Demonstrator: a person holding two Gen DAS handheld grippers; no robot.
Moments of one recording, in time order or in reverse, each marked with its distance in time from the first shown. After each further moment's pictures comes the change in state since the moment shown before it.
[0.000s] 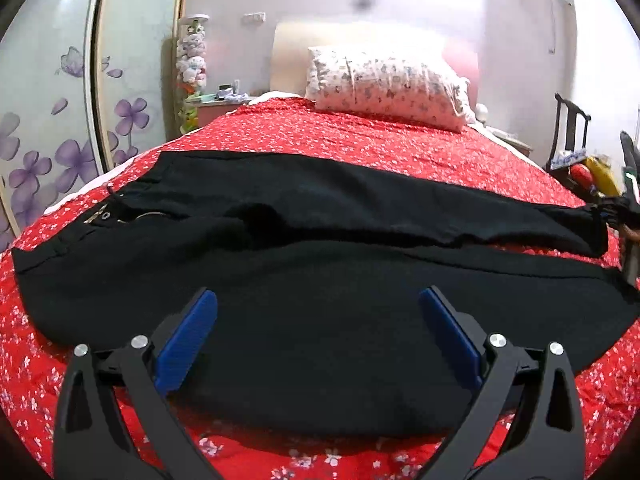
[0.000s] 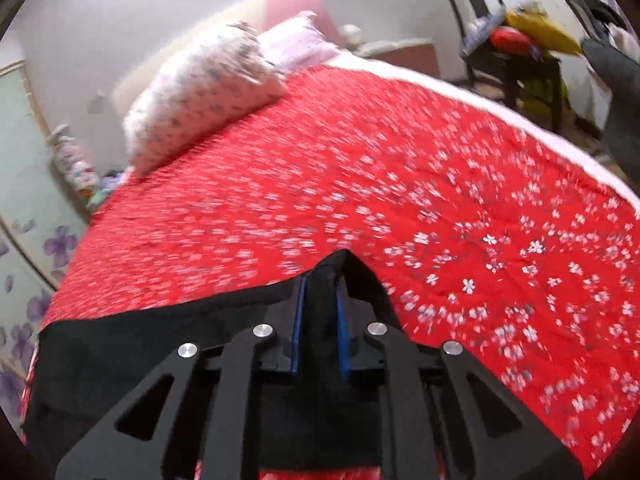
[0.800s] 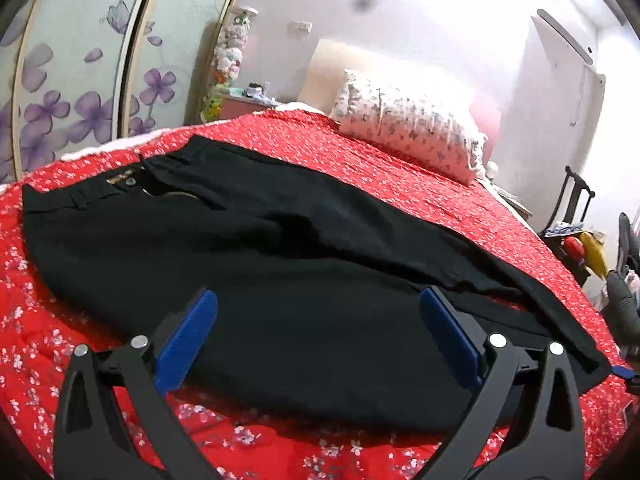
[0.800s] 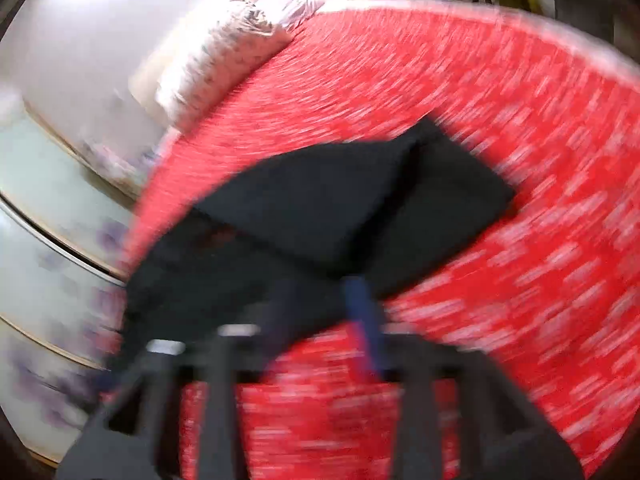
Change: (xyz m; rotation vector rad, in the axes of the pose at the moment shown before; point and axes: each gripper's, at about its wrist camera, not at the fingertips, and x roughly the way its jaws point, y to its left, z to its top) left arm -0.019 0.041 -0.005 -0.231 -0.059 -0.055; right arm -0.162 0.057 -0.145 0.359 0.224 0.197
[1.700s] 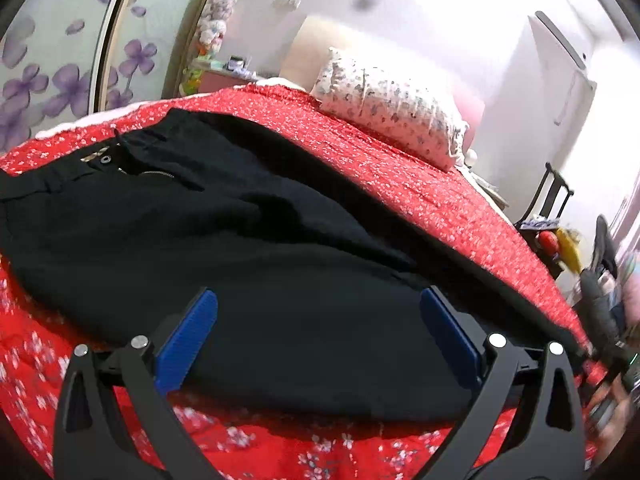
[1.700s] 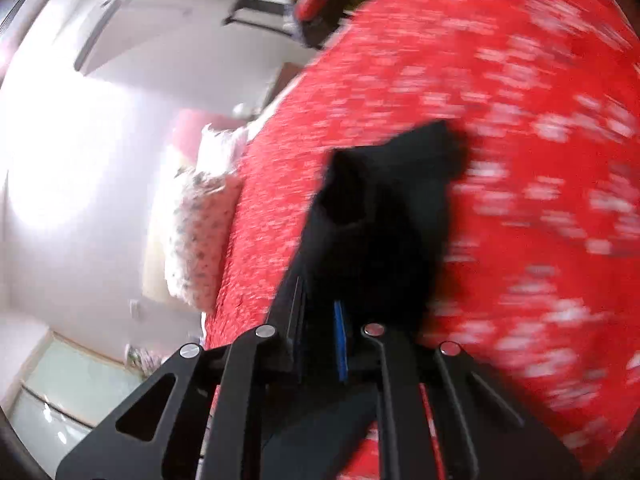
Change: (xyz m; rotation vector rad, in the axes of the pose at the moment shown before) left arm 0.009 0.013 0.016 -0.045 0.095 -0.109; right arm 0.016 -0.095 -0.033 0.561 -0.468 0.038
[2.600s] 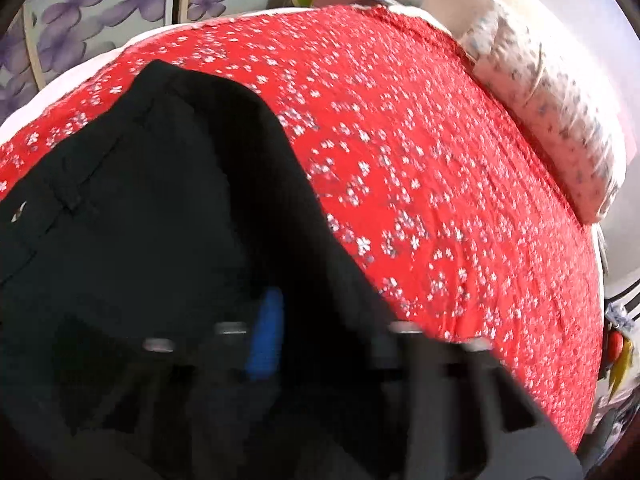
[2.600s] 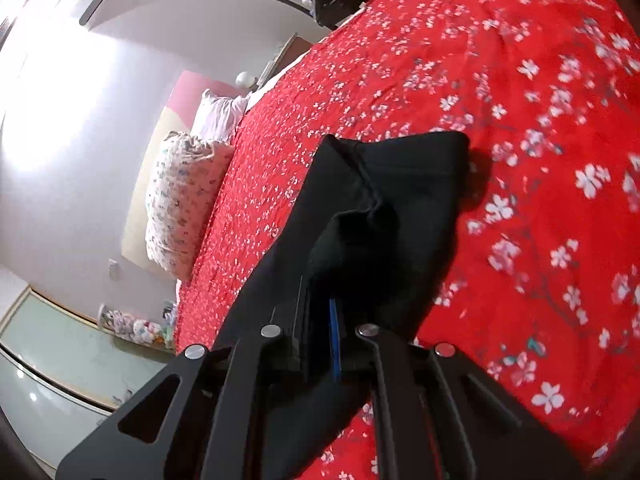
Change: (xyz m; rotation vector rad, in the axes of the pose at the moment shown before) left arm 0.273 0.079 0.184 -0.354 0.296 0.323; right arm 0.031 0.019 0.012 -0.212 0.076 -0.047
